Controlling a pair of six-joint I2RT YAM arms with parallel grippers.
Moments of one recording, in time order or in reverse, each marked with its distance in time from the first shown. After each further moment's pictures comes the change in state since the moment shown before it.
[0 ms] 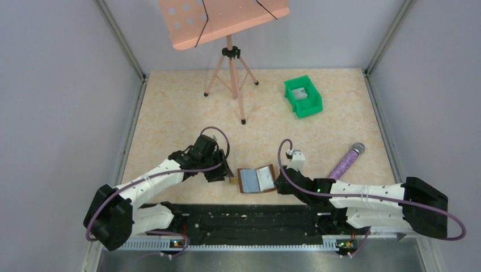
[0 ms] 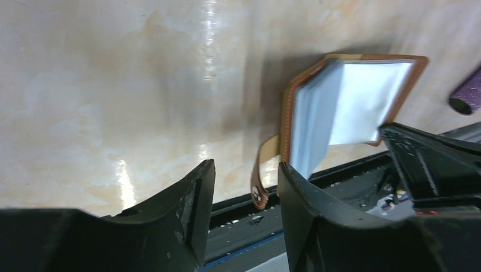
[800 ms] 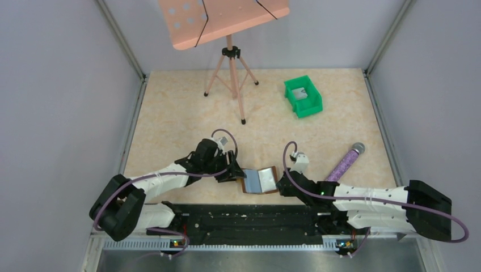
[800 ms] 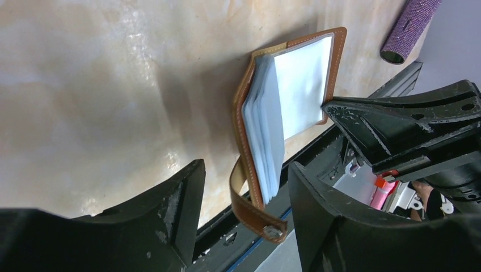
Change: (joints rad) left arm 0.001 0.058 -0.153 0.458 0.257 0.017; right arm 0.000 -0.060 -0.070 0.033 -0.005 0.034
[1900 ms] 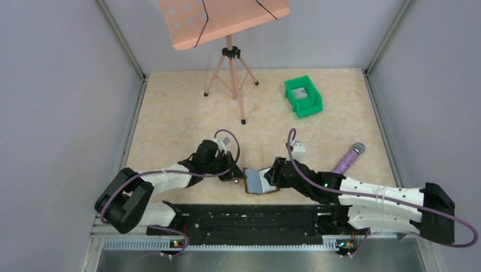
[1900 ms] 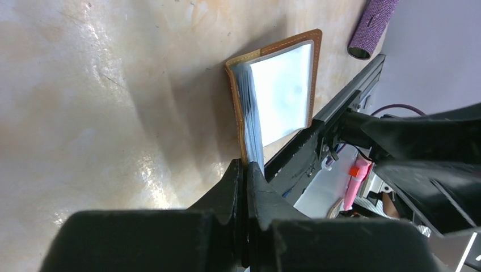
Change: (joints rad) left arm 0.000 0.102 -0.048 0.246 0.103 -0.073; right arm 0.000 -0.058 0.198 -0.162 -0.036 -0.011
